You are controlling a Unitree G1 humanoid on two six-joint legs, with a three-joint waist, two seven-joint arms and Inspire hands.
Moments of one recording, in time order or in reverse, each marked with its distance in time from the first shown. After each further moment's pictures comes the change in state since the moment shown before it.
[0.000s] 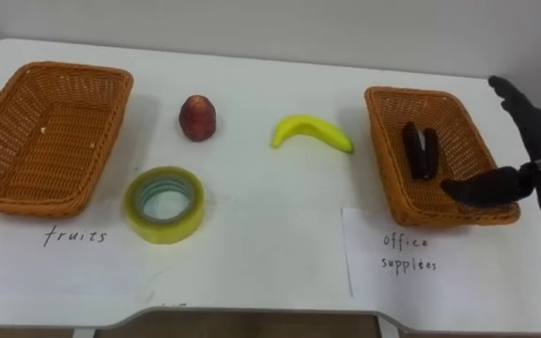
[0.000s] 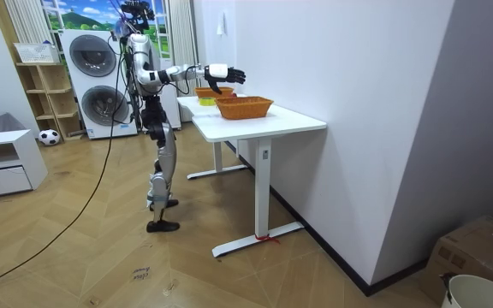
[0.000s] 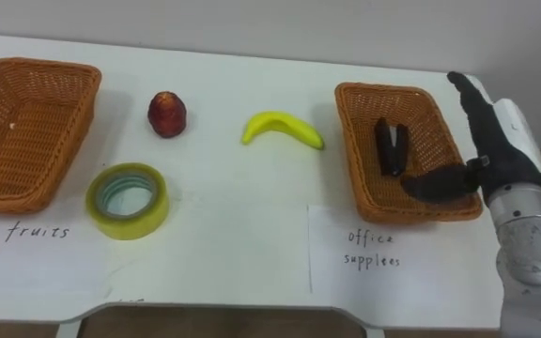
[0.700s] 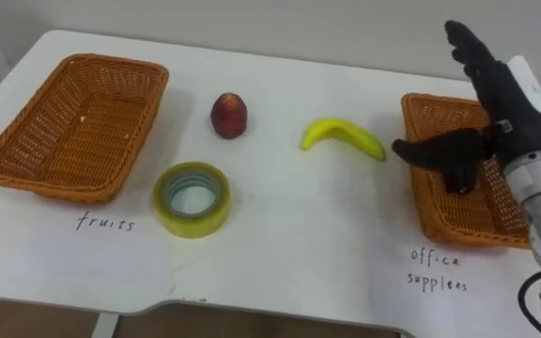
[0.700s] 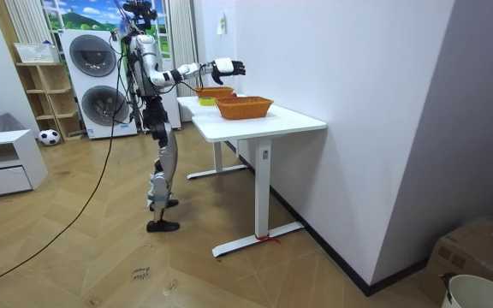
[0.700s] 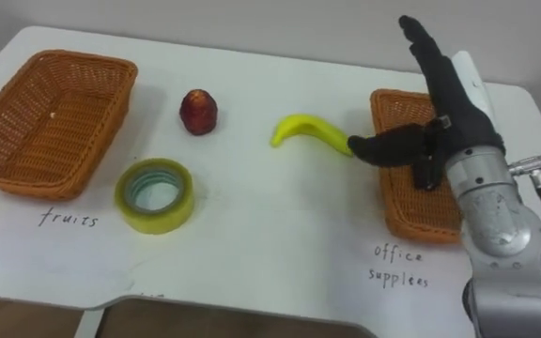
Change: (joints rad) left arm 0.024 -0.012 -0.037 0.001 0.004 -0.006 0.057; right arm -0.103 0.034 0.149 -0.051 0.153 -0.005 -0.041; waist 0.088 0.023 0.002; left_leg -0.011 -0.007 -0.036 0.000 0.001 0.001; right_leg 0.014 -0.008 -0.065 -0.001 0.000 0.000
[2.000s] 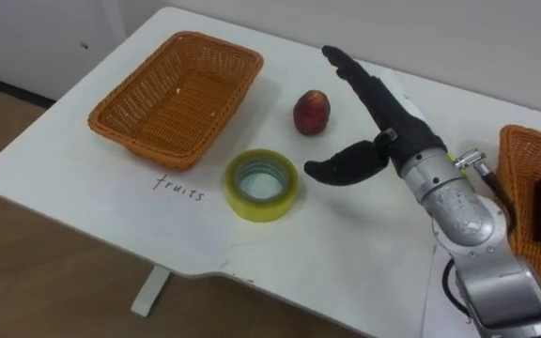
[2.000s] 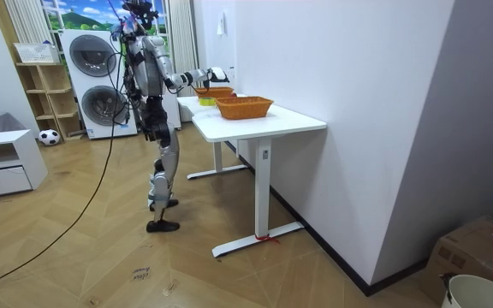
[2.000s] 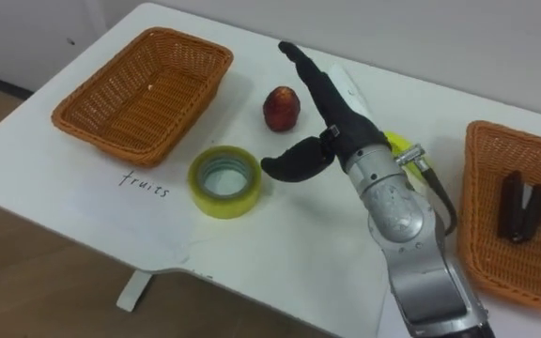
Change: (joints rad) left arm 0.022 -0.016 -0.058 -0.078 0.094 0.067 -0.001; right arm -0.108 0.044 0.287 0.102 -0.056 0.008 -0.014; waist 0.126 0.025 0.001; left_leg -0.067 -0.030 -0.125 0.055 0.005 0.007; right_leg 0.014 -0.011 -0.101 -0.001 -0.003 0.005
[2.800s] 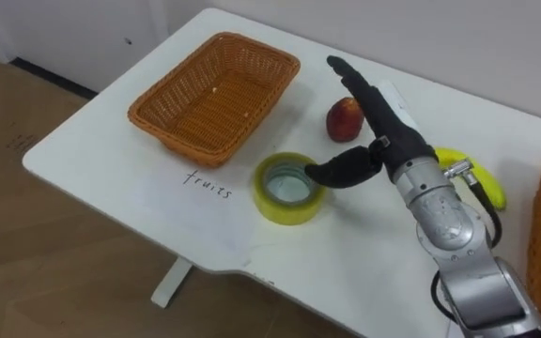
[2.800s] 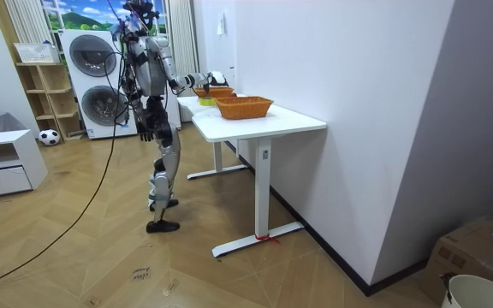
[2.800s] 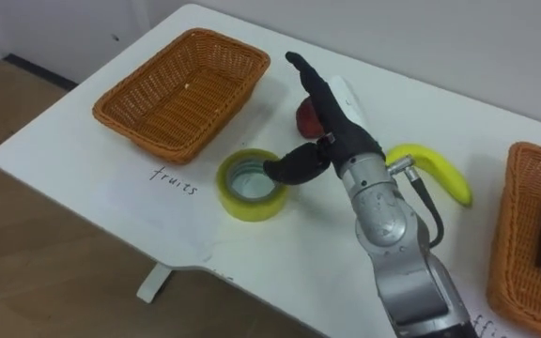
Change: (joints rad) left arm 0.018 -0.004 -0.020 -0.023 0.042 0.018 -0.001; right arm -0.006 0.039 0.022 0.101 -0.017 0.002 -0.128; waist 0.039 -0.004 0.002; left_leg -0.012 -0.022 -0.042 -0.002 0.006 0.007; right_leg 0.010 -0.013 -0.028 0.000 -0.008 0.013
